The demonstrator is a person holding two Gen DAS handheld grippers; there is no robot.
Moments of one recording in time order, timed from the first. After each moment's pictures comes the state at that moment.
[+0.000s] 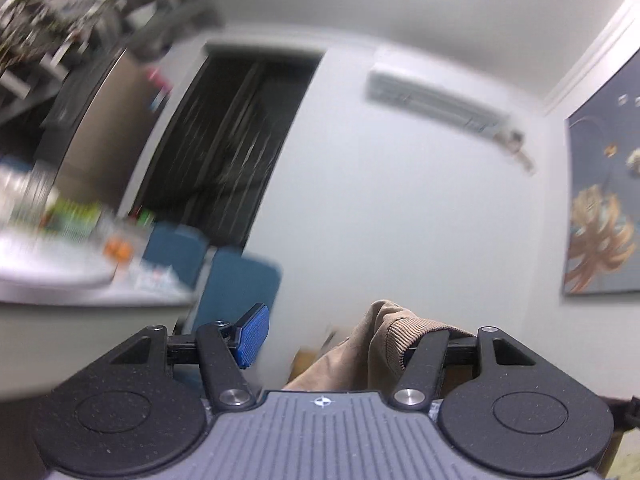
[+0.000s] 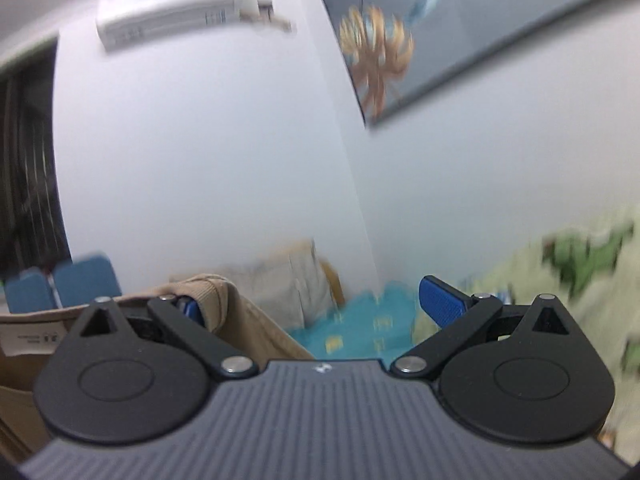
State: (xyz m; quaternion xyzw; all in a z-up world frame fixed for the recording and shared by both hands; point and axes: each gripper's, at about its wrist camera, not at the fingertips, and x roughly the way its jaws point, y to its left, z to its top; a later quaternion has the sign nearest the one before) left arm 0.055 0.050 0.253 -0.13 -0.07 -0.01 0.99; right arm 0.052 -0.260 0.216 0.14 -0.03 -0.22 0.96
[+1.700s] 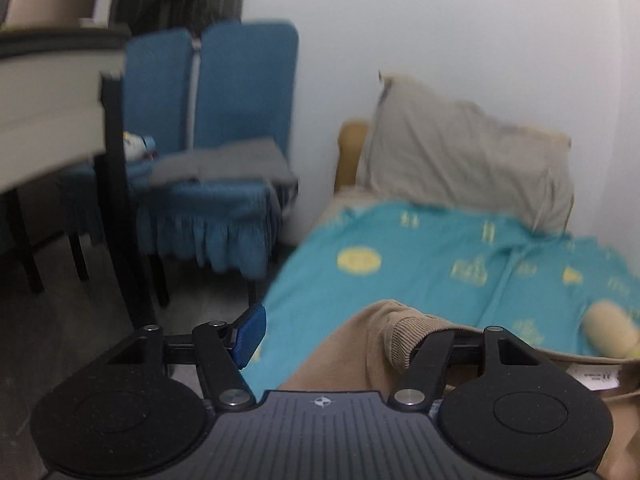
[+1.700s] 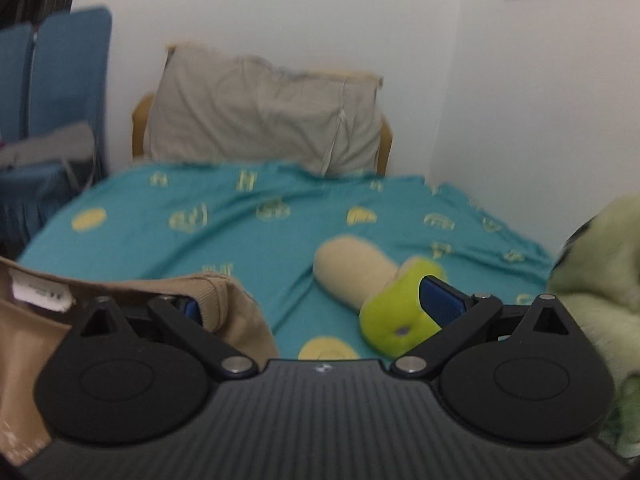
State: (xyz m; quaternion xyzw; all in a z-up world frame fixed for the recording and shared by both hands) left arm 0.522 0.003 -0.109 -0.04 0.25 0.03 0.97; right arm 0.462 -0.302 -0.117 -0.04 0.23 -0.16 0.96
